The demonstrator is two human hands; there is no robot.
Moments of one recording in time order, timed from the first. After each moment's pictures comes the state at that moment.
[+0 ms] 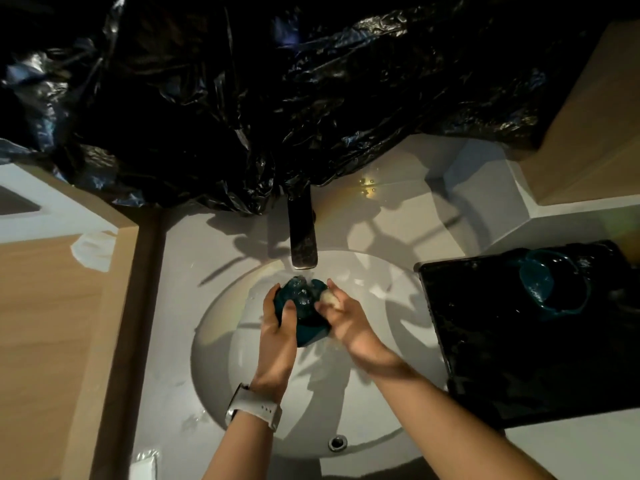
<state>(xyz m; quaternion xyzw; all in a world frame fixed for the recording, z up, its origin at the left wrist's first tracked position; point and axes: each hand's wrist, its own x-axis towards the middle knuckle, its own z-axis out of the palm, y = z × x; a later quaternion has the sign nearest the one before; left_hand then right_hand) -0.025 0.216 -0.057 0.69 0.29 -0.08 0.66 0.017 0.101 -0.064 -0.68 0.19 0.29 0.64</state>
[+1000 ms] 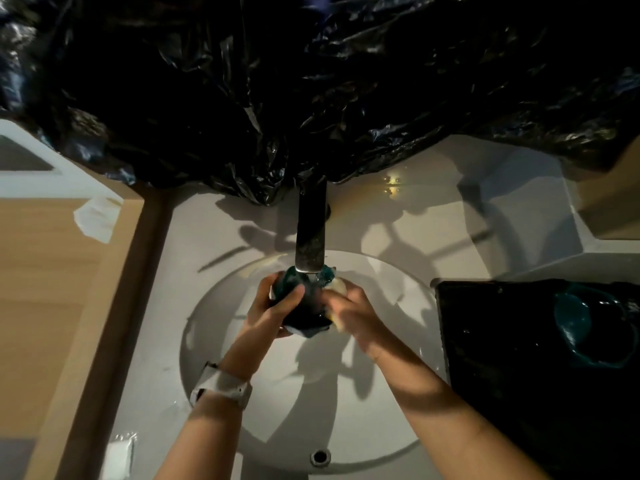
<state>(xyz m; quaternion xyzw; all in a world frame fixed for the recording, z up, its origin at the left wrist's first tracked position) 0.000 0.236 -0.039 0.65 0.28 -0.15 0.69 0.054 0.090 -0.085 -0.64 0.11 0.32 0.69</state>
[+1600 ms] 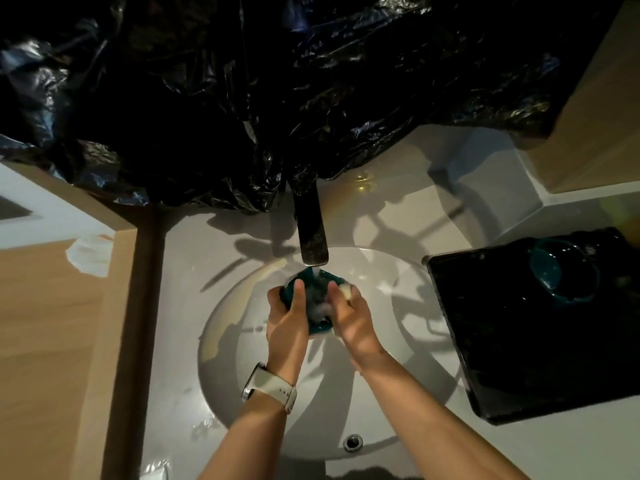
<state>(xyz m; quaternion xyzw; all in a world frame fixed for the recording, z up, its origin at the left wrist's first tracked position) -0.002 0.218 -0.065 0.69 0.35 -0.06 0.63 0.012 0.121 -0.079 -0.66 0.23 0.15 0.70</state>
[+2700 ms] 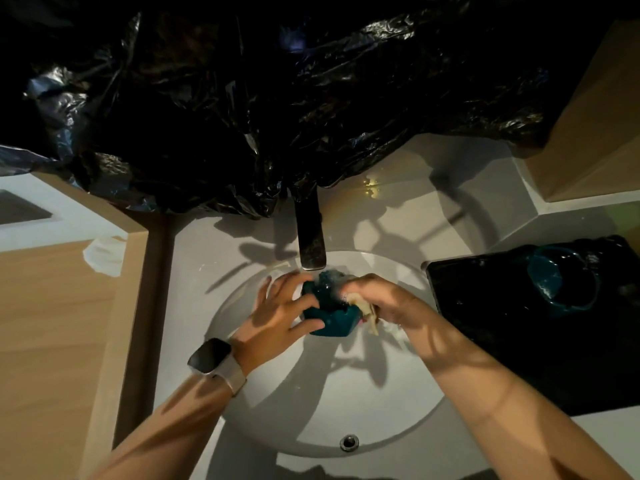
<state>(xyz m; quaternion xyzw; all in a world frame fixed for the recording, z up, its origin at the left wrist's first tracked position) 0.011 0.277 -0.053 0.94 -0.24 -0.10 0.24 0.069 0.062 -0.059 -0.71 0.15 0.44 0.53</state>
